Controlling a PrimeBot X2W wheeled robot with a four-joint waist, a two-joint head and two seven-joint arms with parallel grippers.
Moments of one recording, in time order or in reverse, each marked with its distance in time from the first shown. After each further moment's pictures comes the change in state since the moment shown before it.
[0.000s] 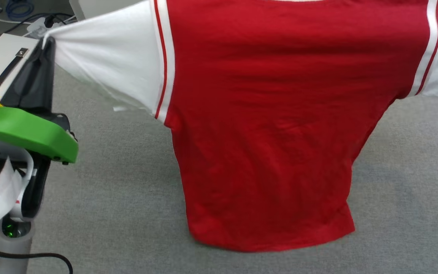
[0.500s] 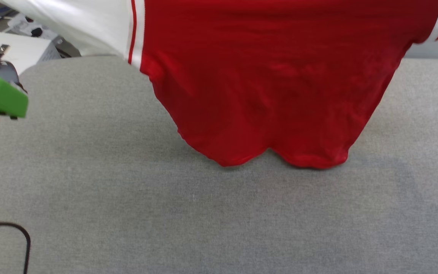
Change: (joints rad) left arm -0.184 0.083 0.062 0.047 -0.040 -0.062 -0.024; right arm -0.149 -0.020 -0.019 -0.012 0.007 0.001 -0.058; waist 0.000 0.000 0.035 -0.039
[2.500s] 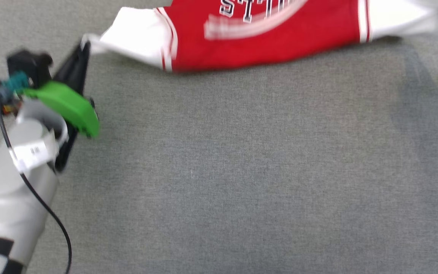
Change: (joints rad) left arm -0.265 -0.071 -0.480 0.966 -0.107 -0.169 -0.533; right arm -0.244 0.165 0.477 0.670 0.076 0.000 -0.461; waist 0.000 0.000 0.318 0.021
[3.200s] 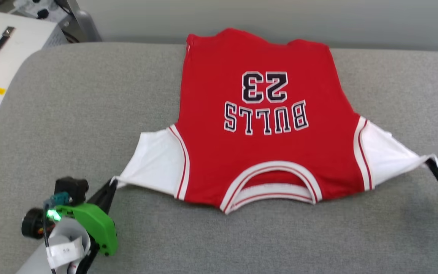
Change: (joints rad) left arm 0.477 0.021 -0.061 -0.105 -0.083 0.057 0.074; right arm 0.544 -0.171 0.047 -0.219 0.153 0.000 0.054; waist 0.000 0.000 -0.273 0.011
